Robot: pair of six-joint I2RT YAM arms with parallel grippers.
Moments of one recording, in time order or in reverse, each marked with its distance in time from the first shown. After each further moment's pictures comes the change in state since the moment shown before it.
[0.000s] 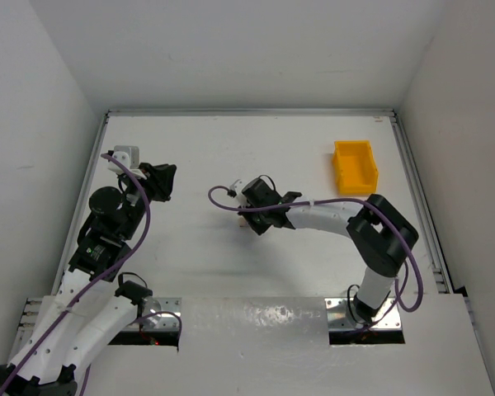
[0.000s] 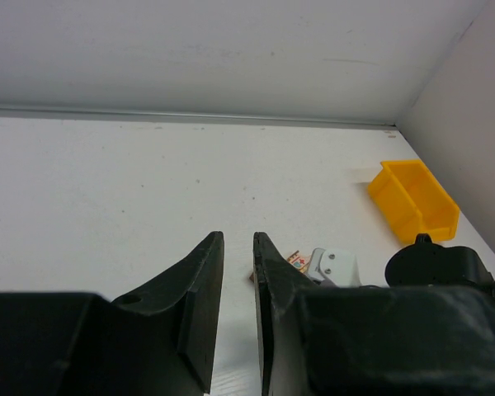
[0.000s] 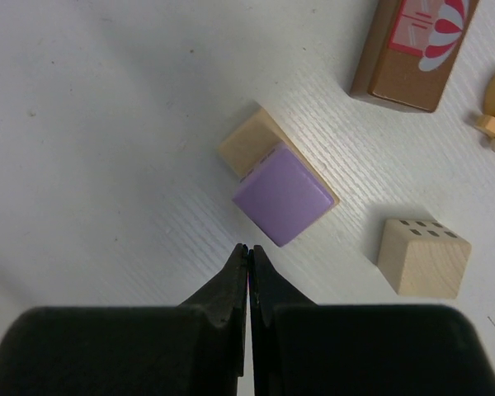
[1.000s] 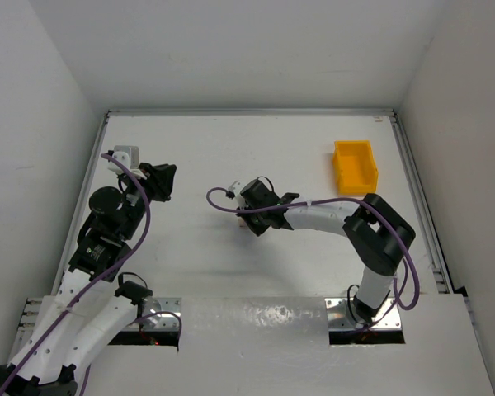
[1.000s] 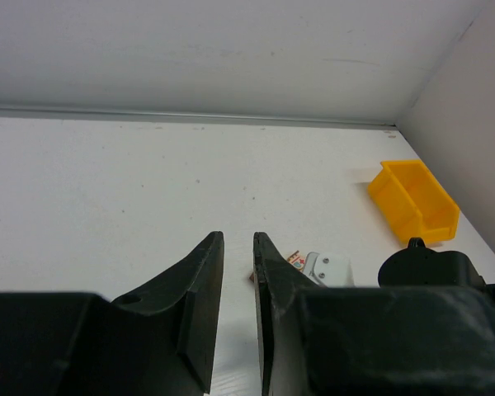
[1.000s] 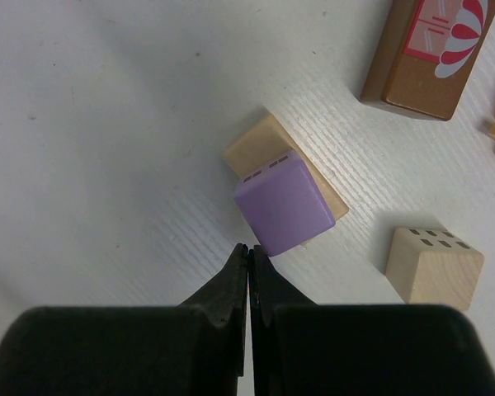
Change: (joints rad) left arm 0.000 0.000 0.000 0.000 0.000 0.000; right arm 0.006 0.014 0.000 0.012 0.001 0.000
